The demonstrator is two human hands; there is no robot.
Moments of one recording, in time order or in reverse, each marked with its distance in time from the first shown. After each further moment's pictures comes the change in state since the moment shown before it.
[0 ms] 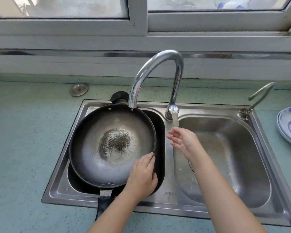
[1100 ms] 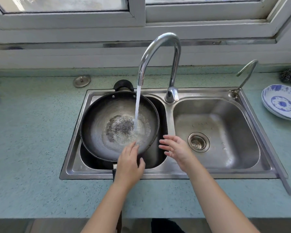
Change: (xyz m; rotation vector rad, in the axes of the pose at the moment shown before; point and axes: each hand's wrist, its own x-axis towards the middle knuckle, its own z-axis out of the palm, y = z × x) left_hand -0.074 -0.022 -0.046 -0.113 0.014 -0.219; right_hand -0.102 0.083 0.018 -0.116 -0.056 -0.012
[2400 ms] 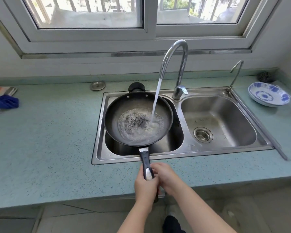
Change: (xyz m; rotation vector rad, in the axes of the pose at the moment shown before) left_hand -0.126 -0.024 -0.025 -0.998 -0.033 -0.650; right_hand -0.092 0.118 0.129 -0.106 -0.003 0.093
